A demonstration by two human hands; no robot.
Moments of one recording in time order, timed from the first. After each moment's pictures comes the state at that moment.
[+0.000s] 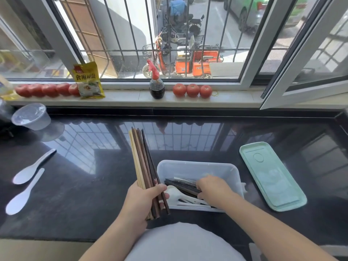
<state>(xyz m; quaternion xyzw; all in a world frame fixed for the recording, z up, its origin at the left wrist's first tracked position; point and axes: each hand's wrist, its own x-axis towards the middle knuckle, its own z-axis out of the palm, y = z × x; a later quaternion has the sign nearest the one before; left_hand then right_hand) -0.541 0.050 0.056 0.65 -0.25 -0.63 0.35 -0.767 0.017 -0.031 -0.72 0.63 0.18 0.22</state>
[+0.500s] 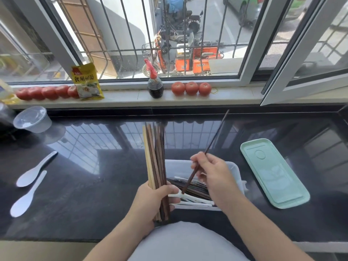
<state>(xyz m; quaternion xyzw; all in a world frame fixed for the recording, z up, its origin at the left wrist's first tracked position) -0.558 0.052 0.061 0.62 -0.27 -0.67 0.31 -0.737 0.037 0.061 -0.29 0.59 -0.49 0.57</state>
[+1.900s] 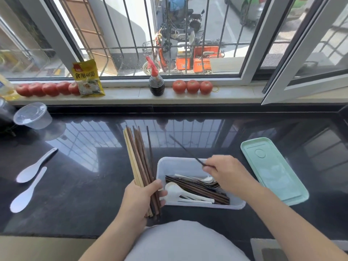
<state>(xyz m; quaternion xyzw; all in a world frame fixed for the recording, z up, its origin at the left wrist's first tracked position) -0.541 0.054 0.056 0.65 -0.21 -0.62 0.38 -0.795 0.023 0.040 -0.72 0.65 -0.10 0.22</state>
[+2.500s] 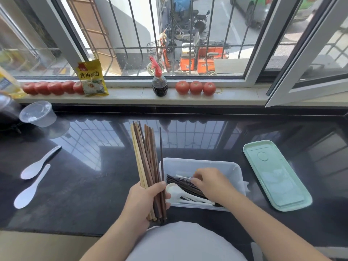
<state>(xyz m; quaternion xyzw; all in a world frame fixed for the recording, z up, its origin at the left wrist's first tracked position) -0.546 0.058 0.061 0.64 -0.22 -0.64 0.37 -0.758 0.022 0.002 -0.64 0.69 -0.03 0.33</state>
